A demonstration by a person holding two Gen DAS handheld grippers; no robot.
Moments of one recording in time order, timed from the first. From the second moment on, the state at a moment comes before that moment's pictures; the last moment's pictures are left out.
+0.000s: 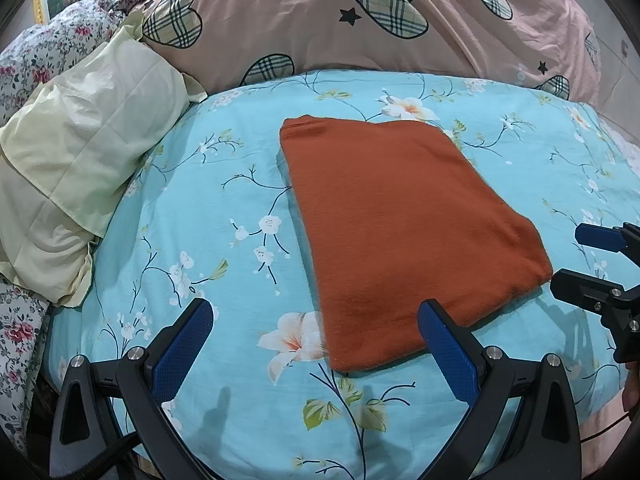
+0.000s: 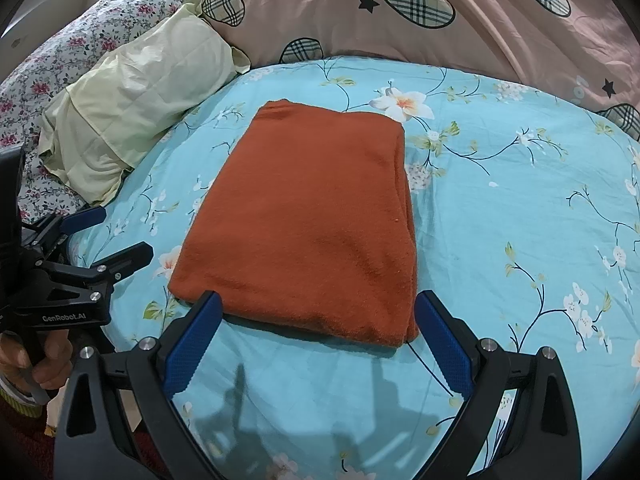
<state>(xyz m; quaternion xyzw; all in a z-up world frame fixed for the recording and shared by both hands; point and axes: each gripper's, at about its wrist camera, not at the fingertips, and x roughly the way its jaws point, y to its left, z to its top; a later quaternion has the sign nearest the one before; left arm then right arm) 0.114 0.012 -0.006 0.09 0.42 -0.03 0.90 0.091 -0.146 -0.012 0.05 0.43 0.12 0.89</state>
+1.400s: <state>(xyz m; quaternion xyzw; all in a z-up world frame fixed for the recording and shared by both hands) 0.113 0.011 0.001 0.10 0.41 -0.03 0.91 0.095 -0.151 -0.001 0.04 0.42 0.12 0.90</state>
